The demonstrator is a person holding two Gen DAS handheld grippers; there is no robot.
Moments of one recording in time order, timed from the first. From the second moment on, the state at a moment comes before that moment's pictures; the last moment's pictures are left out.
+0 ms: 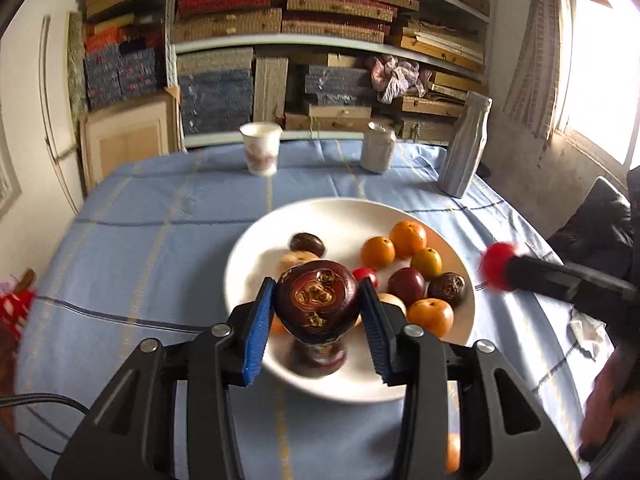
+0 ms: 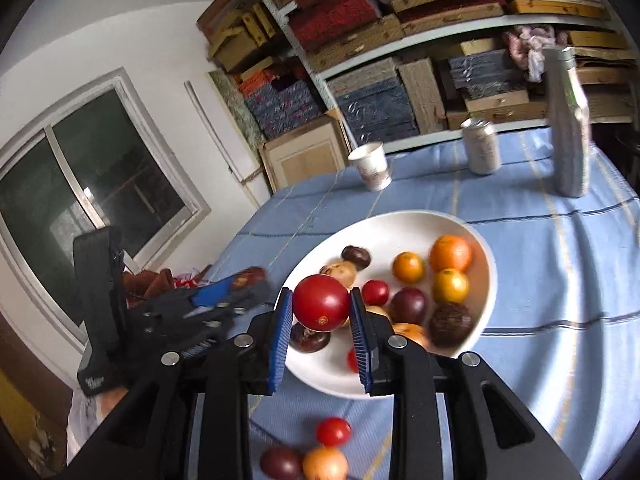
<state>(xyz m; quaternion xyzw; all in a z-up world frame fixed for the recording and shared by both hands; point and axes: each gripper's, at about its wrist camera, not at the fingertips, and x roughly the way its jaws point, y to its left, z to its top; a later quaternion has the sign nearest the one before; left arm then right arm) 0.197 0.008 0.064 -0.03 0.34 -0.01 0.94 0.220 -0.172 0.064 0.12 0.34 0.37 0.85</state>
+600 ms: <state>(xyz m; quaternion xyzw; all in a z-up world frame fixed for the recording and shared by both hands) 0.194 0.016 0.027 -0.03 0.35 -0.01 0.93 0.227 -0.182 0.025 0.16 0.35 0.36 0.85</state>
